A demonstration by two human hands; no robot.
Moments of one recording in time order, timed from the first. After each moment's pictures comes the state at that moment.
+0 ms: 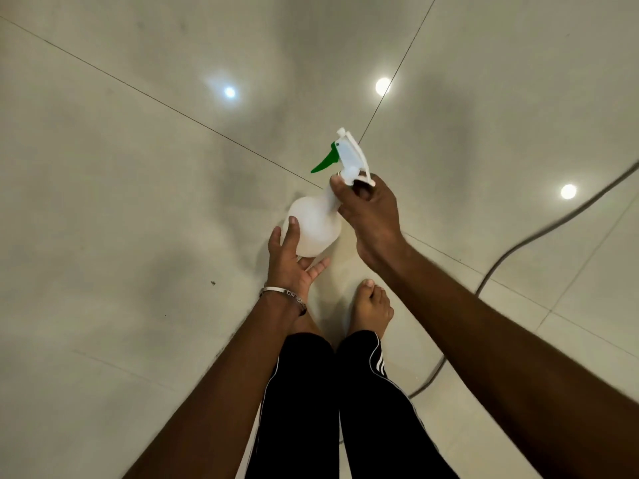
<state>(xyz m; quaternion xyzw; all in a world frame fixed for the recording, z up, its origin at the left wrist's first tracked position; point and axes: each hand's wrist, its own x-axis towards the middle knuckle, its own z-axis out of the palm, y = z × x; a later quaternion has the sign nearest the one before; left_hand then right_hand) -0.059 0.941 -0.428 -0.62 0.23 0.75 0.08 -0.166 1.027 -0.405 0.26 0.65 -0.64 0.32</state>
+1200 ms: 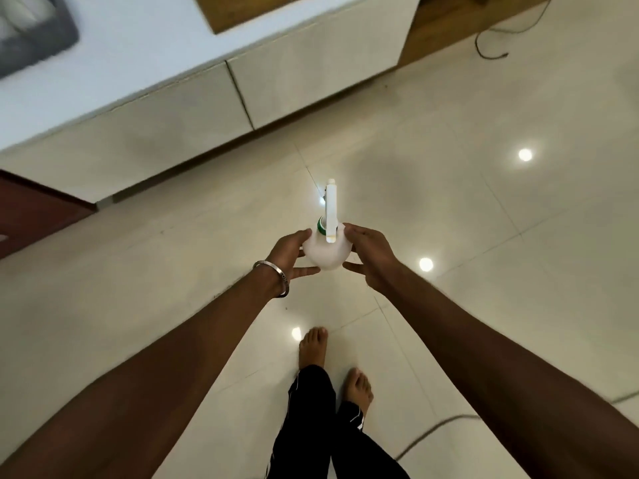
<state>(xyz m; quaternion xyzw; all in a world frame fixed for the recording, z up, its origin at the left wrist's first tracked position) -0.014 0.747 -0.100 -0.58 0.32 0.75 -0.05 -0.151 0.836 -0.088 -0.02 0.68 -0.45 0.58</state>
